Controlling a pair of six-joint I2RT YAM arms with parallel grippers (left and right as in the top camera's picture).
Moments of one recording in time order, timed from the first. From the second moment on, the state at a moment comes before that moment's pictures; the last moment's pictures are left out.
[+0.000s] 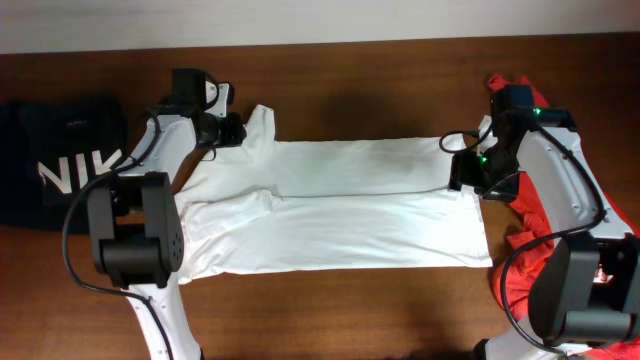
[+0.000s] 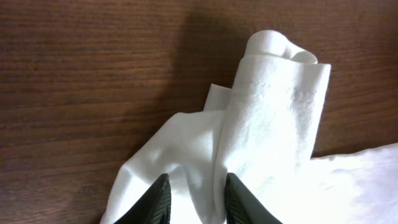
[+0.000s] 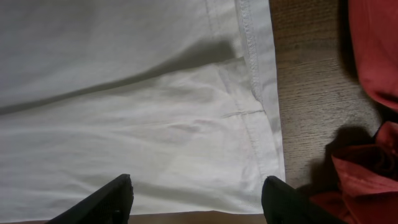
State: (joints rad) left arm -0.02 2.19 1.60 -0.53 0.30 -0.04; right arm -0.09 1.77 1.39 -1.16 -0.12 0.16
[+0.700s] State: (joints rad) left arm -0.01 2.10 1.64 -0.72 0.30 -0.04; right arm -0.09 1.95 1.39 -0.52 -0.12 0.12
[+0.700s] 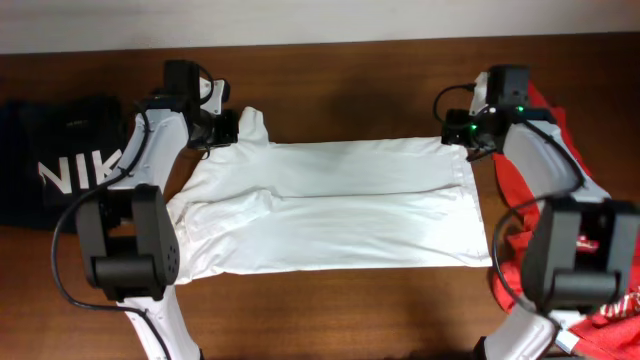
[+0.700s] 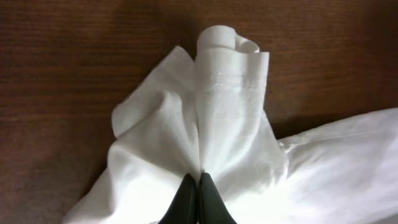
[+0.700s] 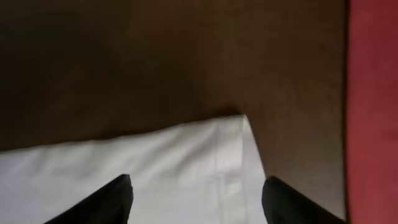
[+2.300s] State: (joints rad) left arm 0.01 1.91 1.36 -1.39 0.29 -0.04; right arm -0.11 2.09 1.49 -1.43 0.06 0.13
